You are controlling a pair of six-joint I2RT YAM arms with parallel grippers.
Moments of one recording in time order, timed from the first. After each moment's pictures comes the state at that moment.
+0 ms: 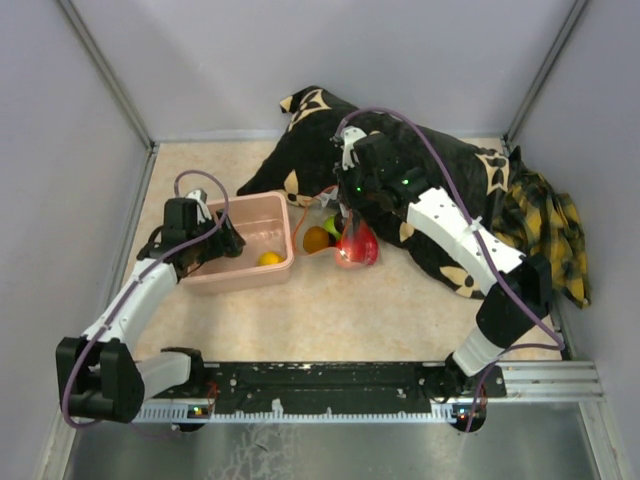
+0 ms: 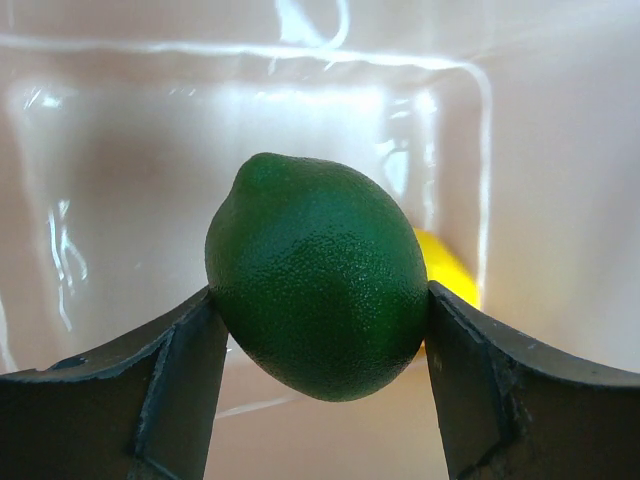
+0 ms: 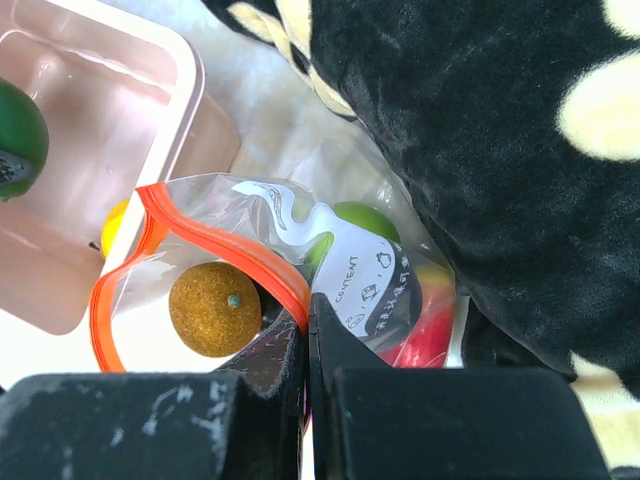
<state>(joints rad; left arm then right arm) -0.13 1.16 0.75 -0.38 0.09 -0.41 0.60 1.59 1.51 -0.57 -0.07 0.12</state>
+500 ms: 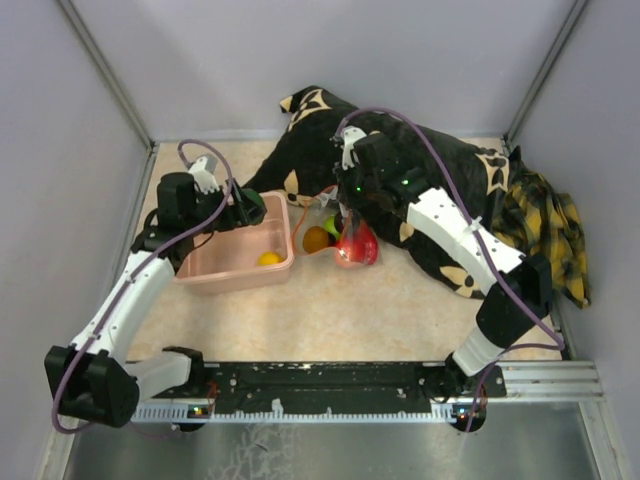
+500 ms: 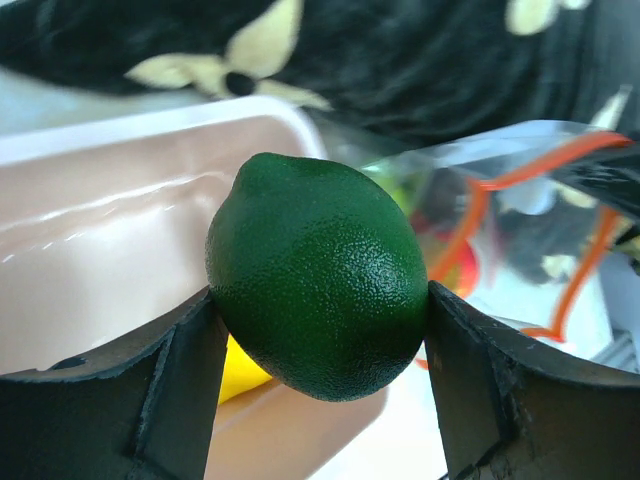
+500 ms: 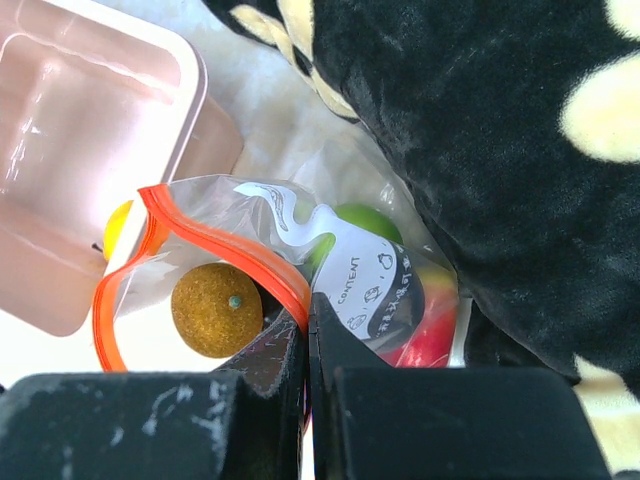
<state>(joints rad) -0.19 1.13 0.94 -0.29 0.32 -0.45 0.60 1.59 1.51 -0.56 -0.08 0.13</state>
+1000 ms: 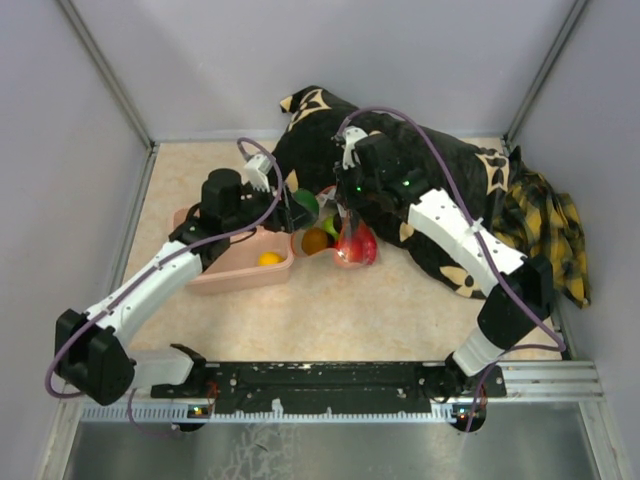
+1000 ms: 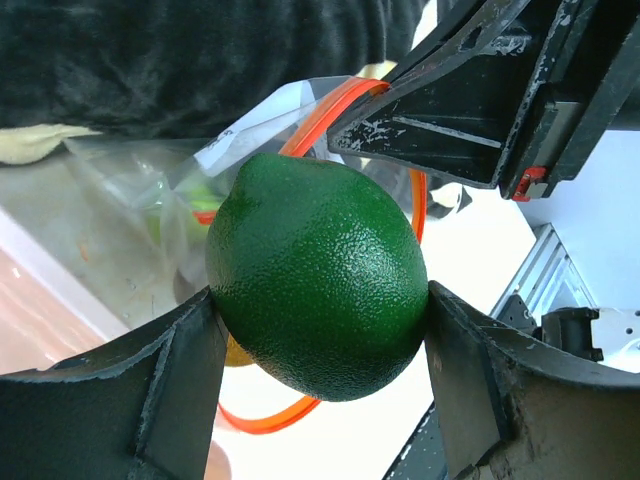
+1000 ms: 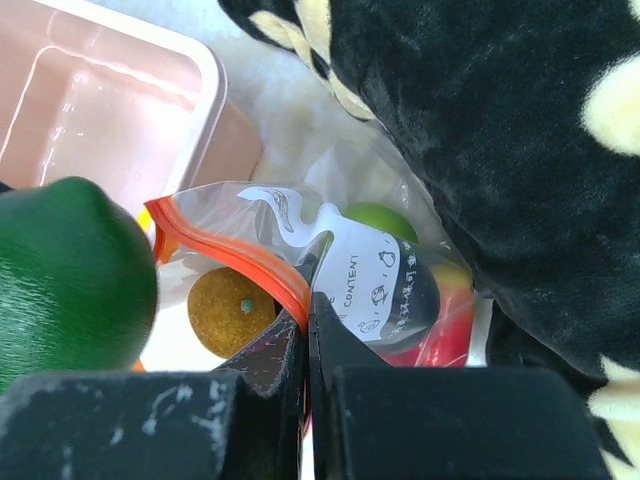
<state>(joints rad) -0.50 1.25 1.01 -0.07 0.41 -0.47 0.60 1.58 1.50 -0.54 -0.10 0.17</state>
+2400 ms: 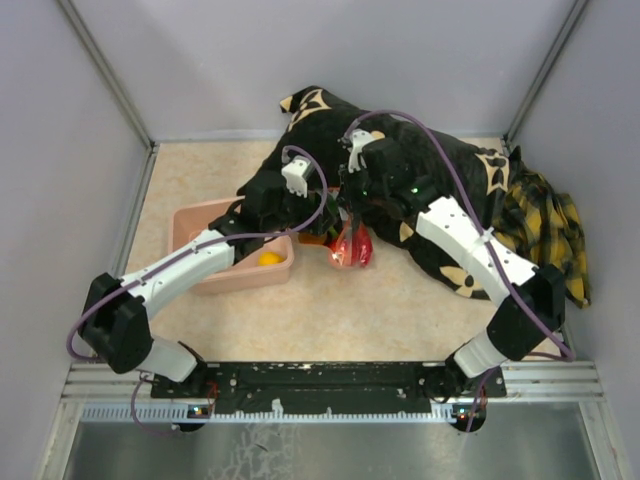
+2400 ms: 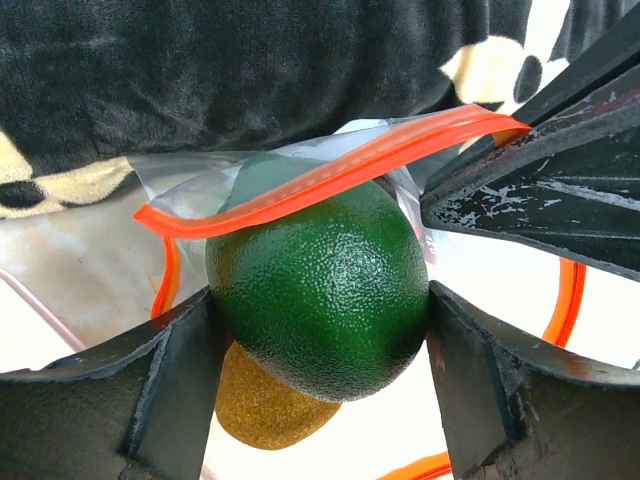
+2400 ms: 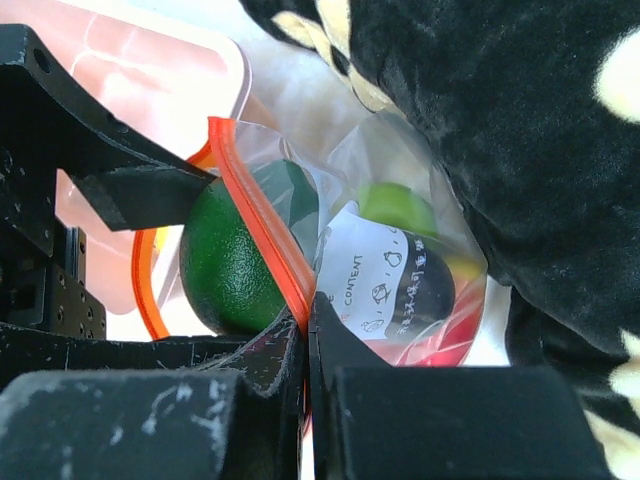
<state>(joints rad) -0.68 1.46 1.10 -0.05 0.09 -0.27 0.60 1.51 1.43 -0.52 -0.13 0.21</state>
